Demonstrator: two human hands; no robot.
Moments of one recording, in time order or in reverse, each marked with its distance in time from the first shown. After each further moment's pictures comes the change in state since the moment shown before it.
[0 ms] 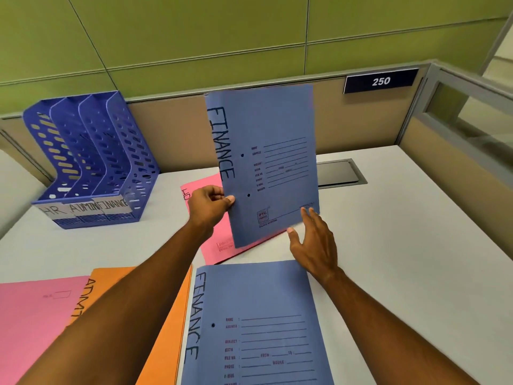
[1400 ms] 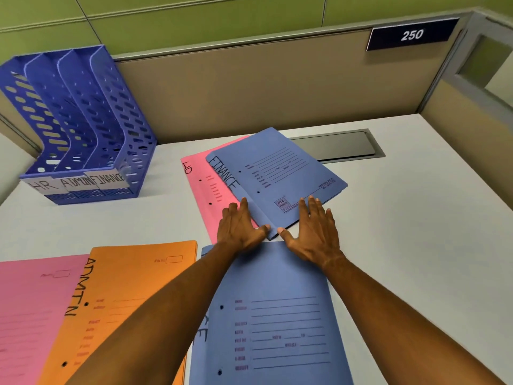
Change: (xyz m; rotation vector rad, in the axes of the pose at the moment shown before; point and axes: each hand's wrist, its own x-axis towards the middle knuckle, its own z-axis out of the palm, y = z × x) left_hand -0.015 -0.107 0.039 0.941 -0.216 0.169; right_hand -0.002 0.006 0.042 -0.350 -0.237 -0.064
